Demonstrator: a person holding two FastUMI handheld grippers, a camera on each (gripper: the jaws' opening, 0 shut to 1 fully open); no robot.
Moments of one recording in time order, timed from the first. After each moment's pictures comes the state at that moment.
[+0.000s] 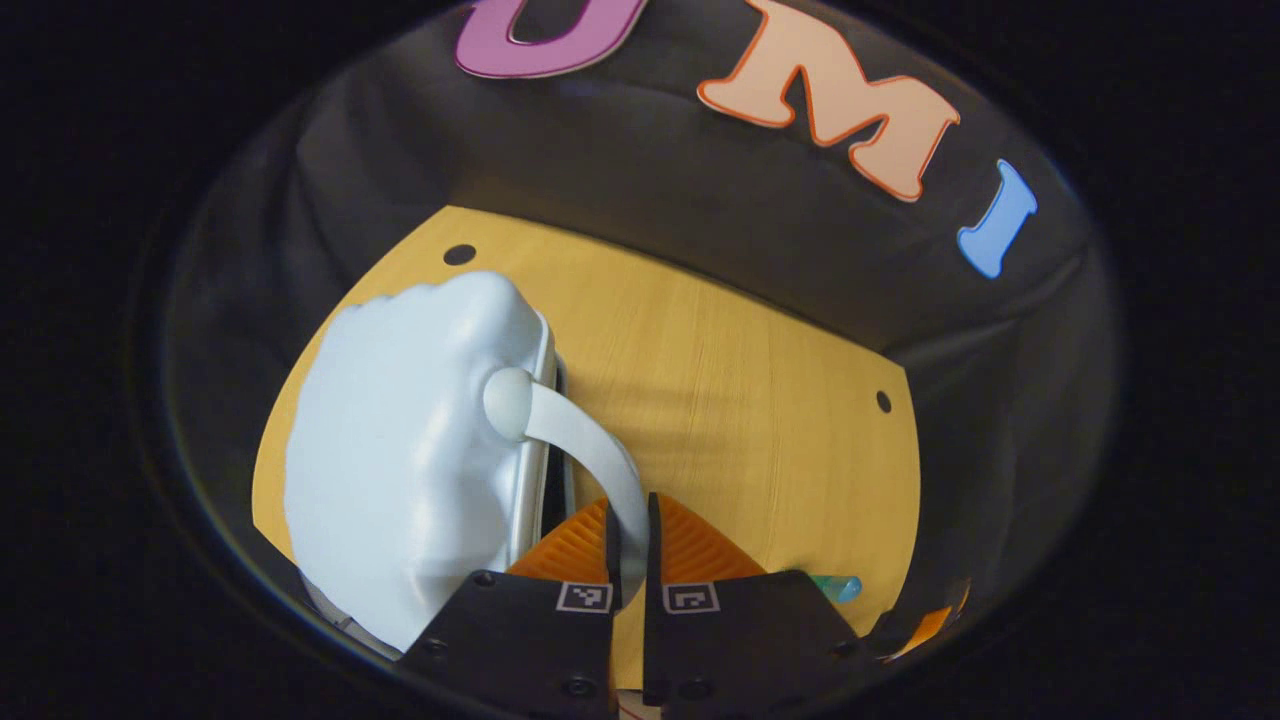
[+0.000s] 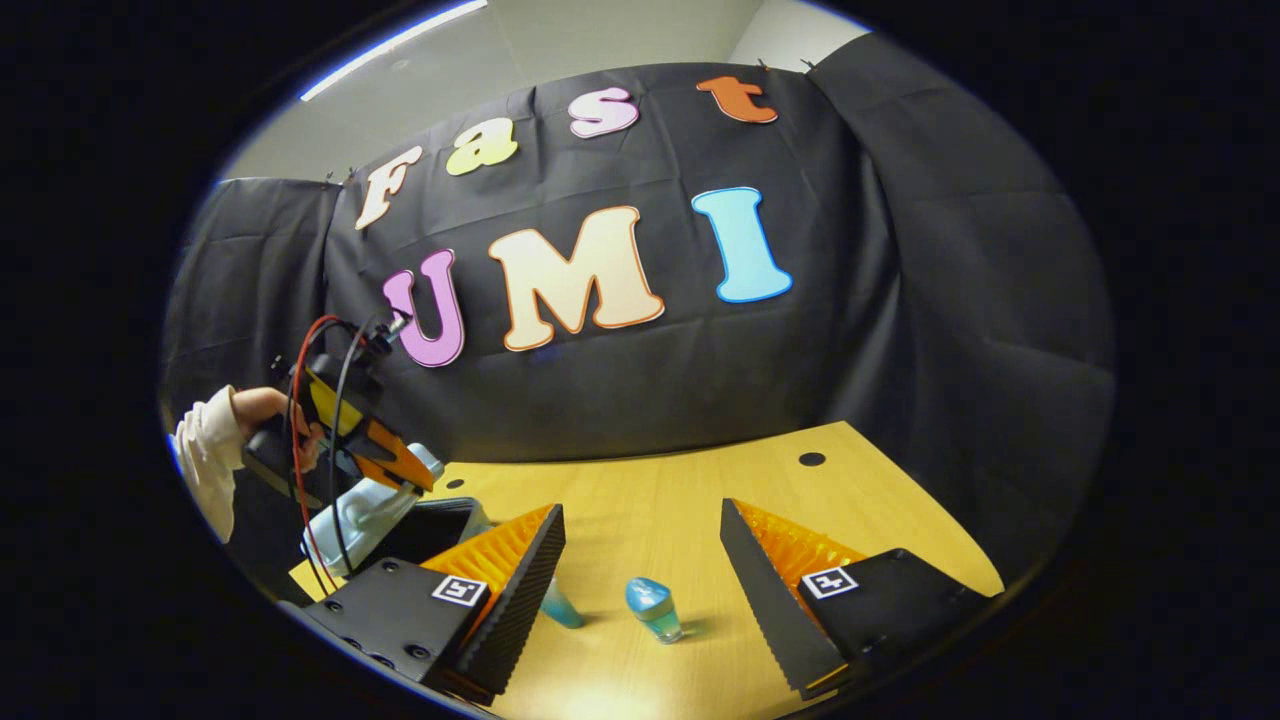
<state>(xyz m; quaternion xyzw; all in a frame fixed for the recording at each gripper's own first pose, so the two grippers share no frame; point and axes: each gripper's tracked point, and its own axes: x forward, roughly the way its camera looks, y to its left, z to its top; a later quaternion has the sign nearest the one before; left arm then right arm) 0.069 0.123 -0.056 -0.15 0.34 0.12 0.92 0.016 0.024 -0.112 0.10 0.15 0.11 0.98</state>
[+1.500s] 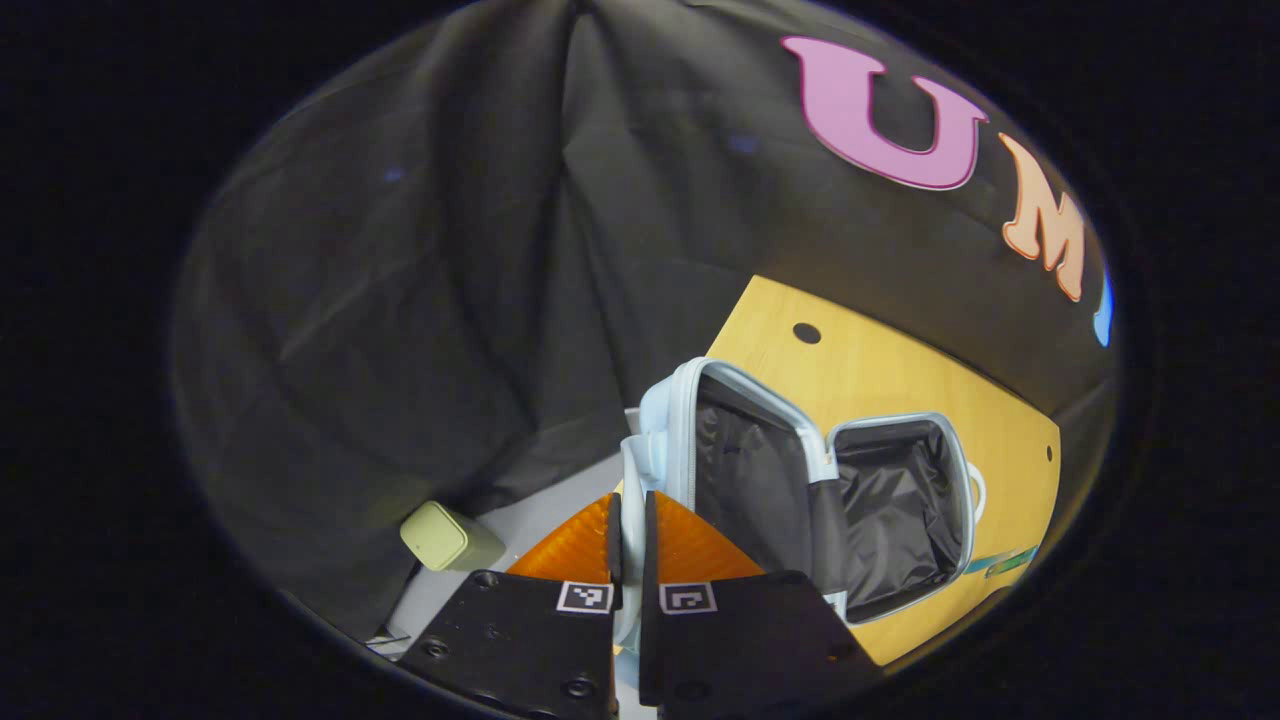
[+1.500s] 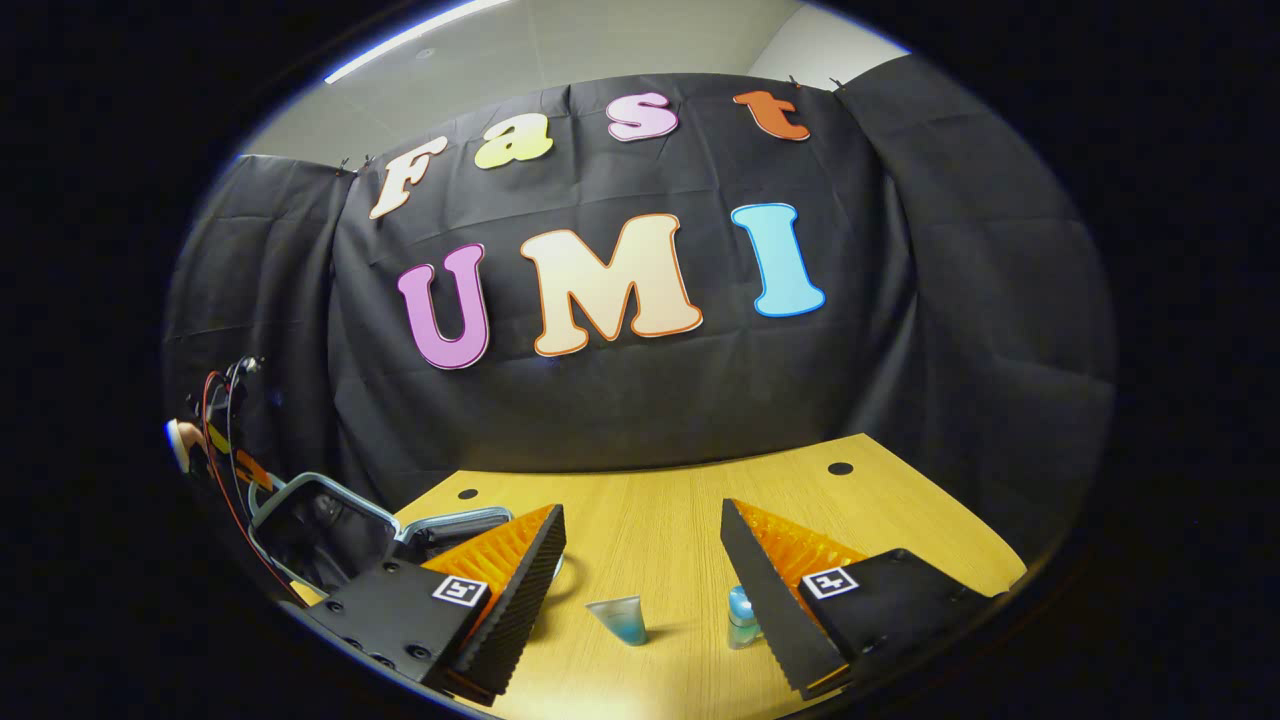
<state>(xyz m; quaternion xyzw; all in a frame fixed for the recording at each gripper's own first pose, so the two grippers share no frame) -0.141 0.501 -0.038 -0.10 0.29 0.34 0.89 0.009 0.113 -0.099 0.08 0.13 0.08 0.98</state>
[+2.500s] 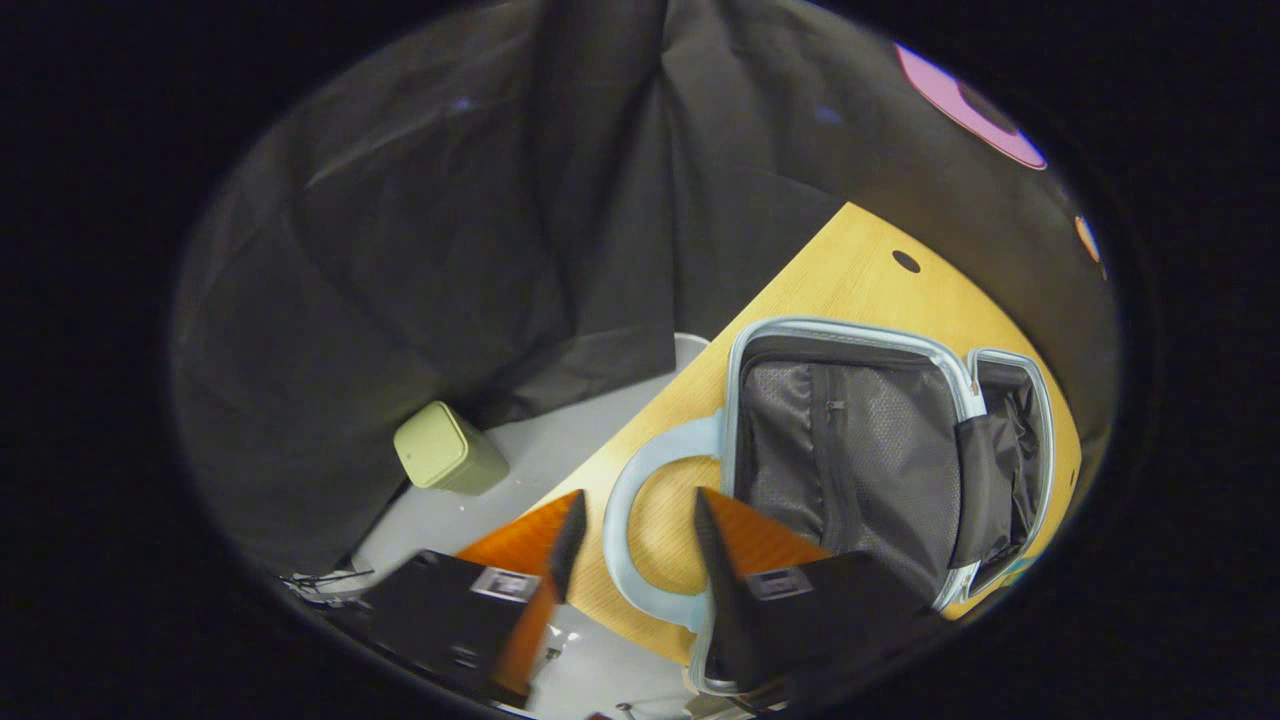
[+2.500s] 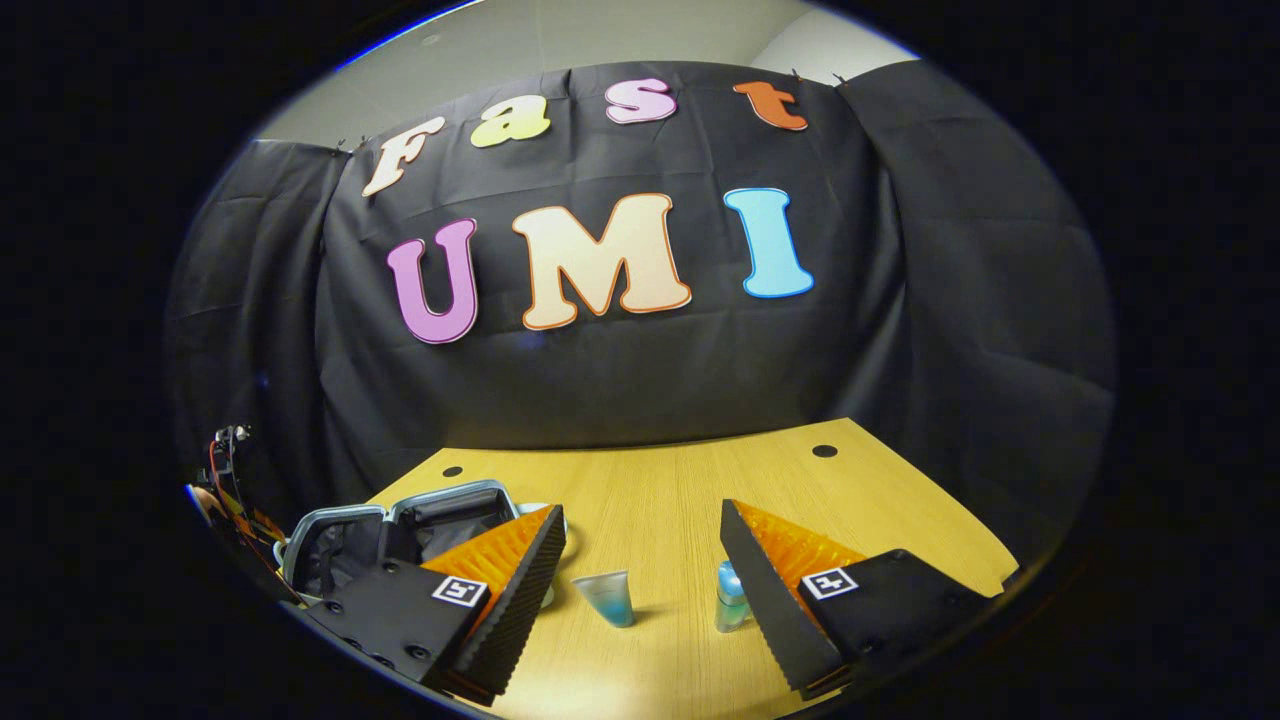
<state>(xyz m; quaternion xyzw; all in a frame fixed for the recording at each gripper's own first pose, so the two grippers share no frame) -0.180 0.509 -0.153 -0.14 0.32 0.42 0.84 -0.001 0.103 -0.124 0.06 0.16 0.06 0.98</state>
